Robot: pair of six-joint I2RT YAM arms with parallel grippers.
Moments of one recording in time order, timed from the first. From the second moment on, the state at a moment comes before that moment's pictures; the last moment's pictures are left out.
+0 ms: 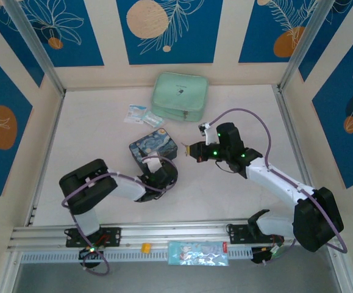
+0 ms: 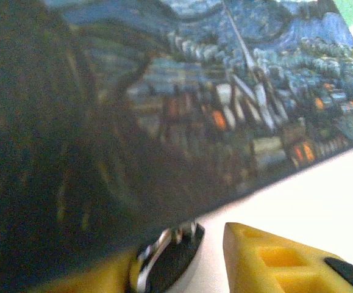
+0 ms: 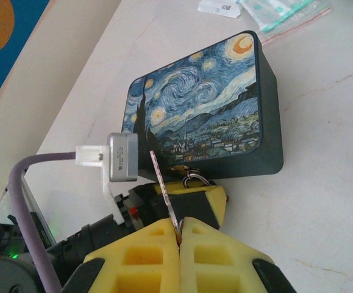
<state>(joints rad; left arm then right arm) -0.99 1.78 0.64 0.41 -0.61 -1.16 0.51 1.21 0.76 -0.14 -0.48 0.43</state>
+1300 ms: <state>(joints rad) -0.76 1.76 0.33 1.22 -0.11 -1.35 0.41 1.60 0.57 0.42 -0.97 0.76</state>
